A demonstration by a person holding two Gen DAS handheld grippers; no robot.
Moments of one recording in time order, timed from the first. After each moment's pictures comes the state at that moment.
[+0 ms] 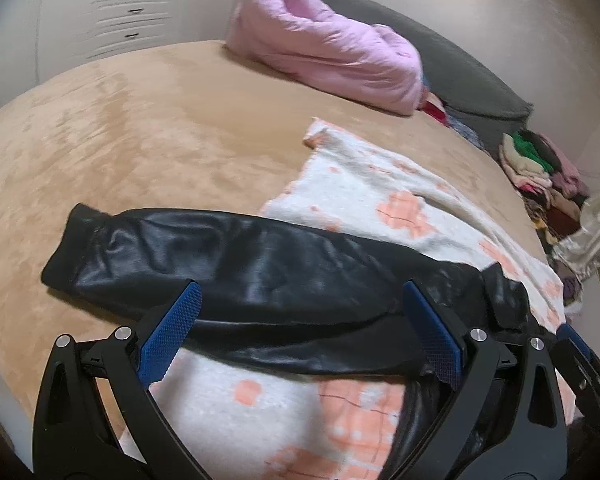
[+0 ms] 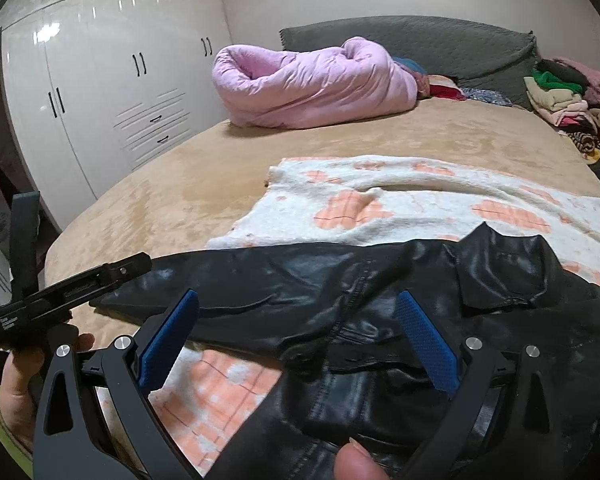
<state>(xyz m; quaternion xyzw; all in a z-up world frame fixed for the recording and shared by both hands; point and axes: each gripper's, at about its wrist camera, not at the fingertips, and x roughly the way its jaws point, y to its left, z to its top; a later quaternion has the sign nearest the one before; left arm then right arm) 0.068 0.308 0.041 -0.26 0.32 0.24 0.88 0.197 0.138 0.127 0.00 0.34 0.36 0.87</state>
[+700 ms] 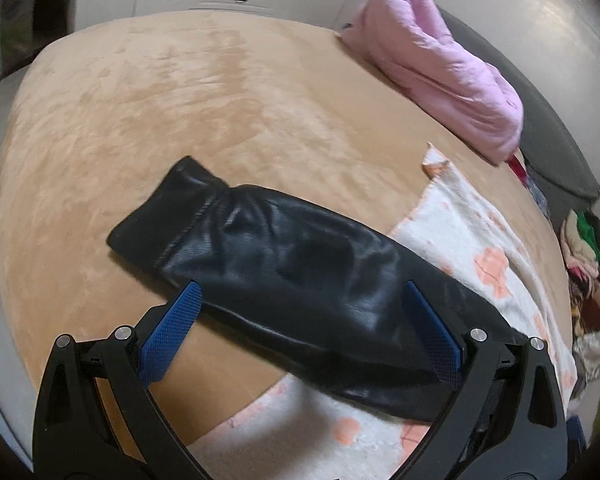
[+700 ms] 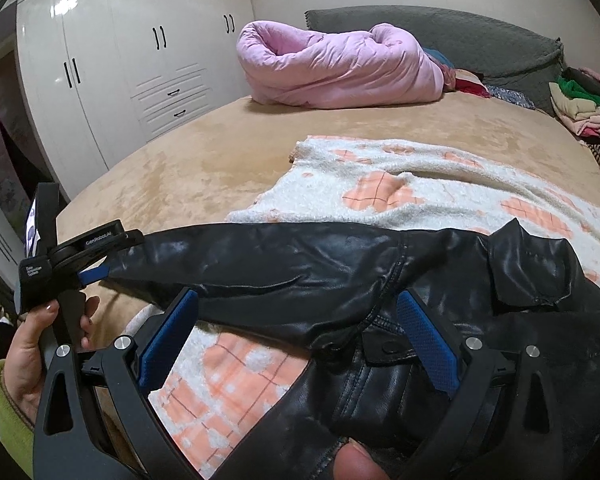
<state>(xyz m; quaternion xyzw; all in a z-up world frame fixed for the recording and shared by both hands) 0.027 0.380 0.001 -0.36 0.30 0.37 0.80 0.183 0.168 0.111 -0.04 0.36 0.39 0.85</state>
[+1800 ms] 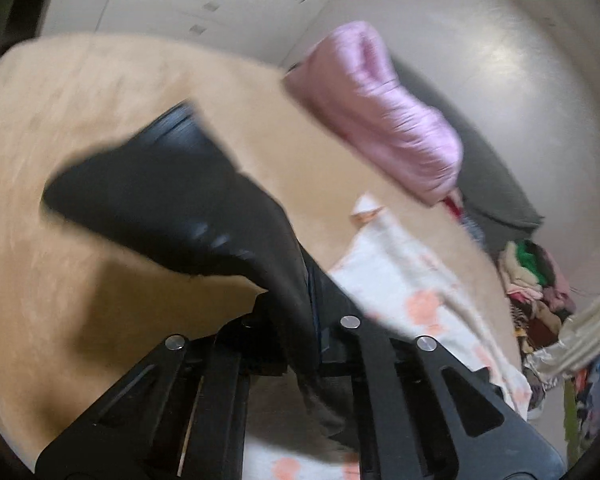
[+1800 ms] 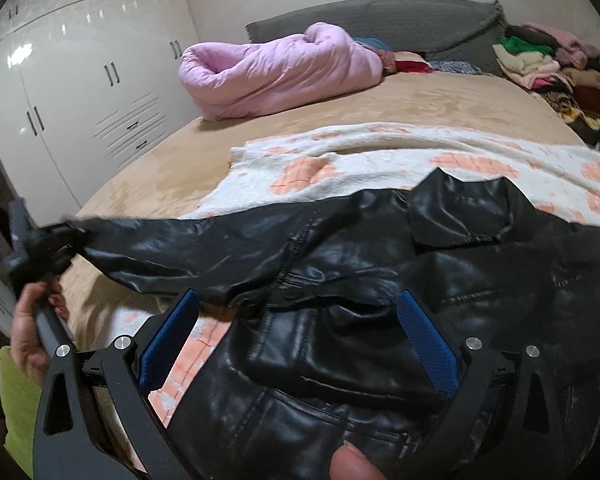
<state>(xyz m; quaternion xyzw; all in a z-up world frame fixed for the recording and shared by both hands) 0.029 0.371 0.034 -0.37 0.17 0.28 0.87 0.187 0.069 0.086 0.04 0.37 0.32 0.87</state>
